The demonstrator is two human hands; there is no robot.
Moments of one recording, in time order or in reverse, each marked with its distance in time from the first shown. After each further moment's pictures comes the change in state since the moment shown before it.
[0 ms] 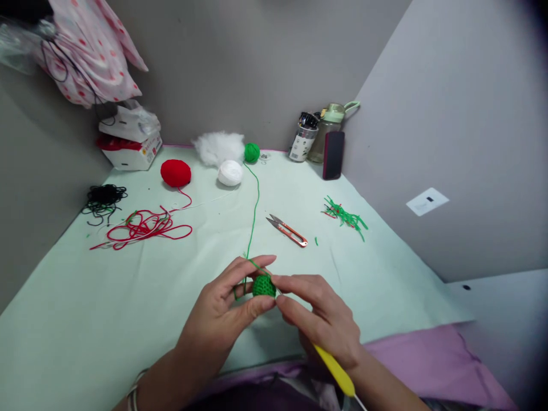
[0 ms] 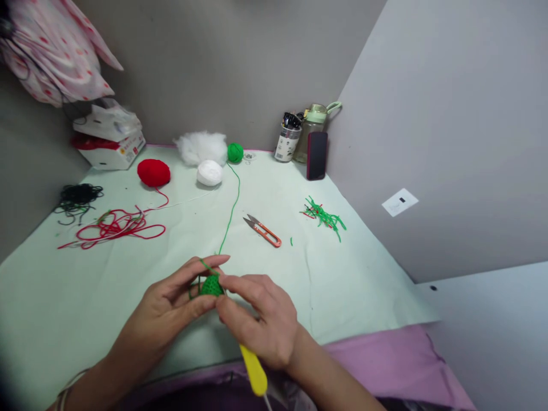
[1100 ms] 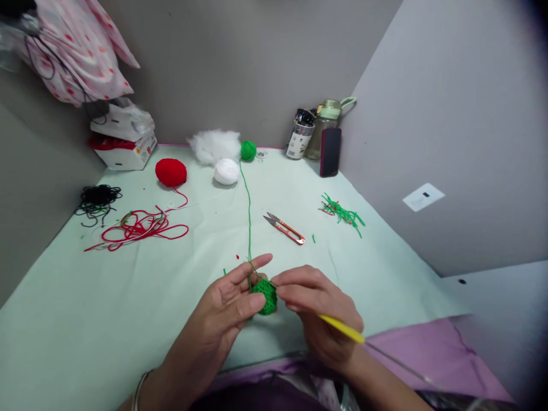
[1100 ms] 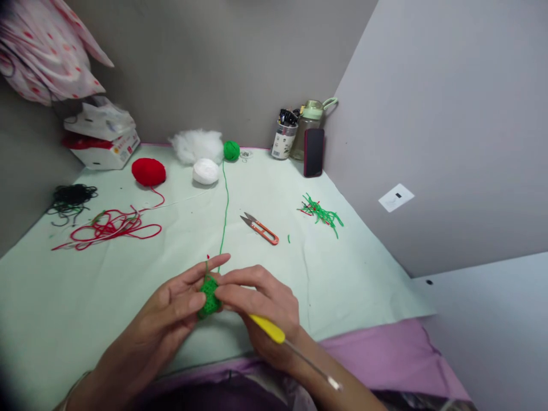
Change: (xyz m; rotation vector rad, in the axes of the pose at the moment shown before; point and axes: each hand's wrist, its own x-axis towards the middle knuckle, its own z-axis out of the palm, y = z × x) left_hand -0.005 -0.008 0.004 -0.524 -0.086 -0.291; right_hand -0.003 0.005 0.003 0.237 0.101 -0.061
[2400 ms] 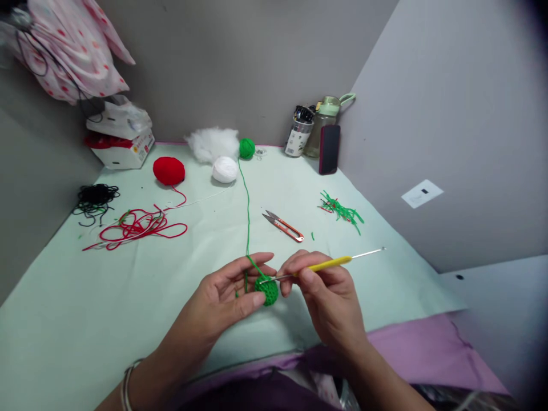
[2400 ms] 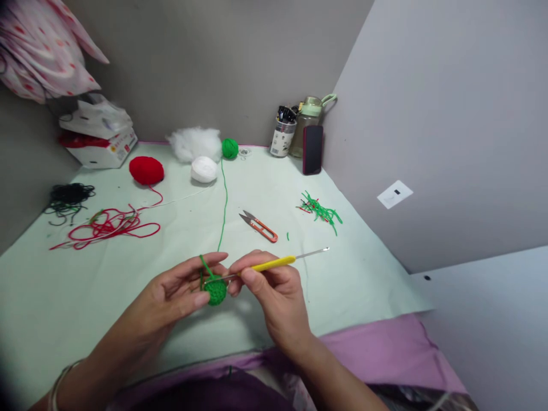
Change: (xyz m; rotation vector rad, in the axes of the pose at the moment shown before) left_hand 0.001 0.013 -0.004 0.259 -0.062 0.084; right_hand 0.014 0.000 0.002 0.536 0.177 0.509
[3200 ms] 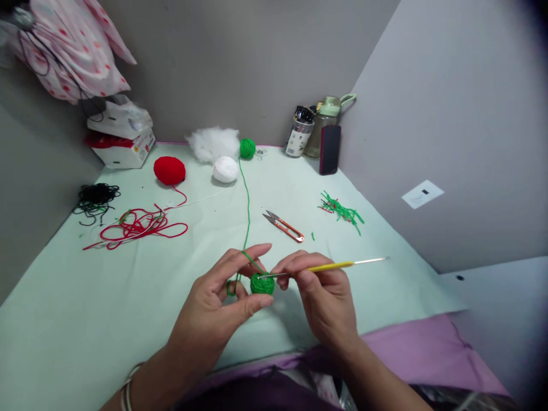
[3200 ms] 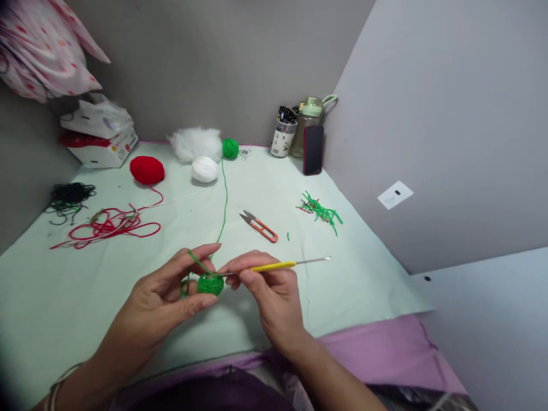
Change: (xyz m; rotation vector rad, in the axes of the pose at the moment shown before) left_hand -0.002 0.009 0.012 0.298 0.206 0.189; right_hand 0.002 0.010 0.003 -0.017 -0.003 -0.086
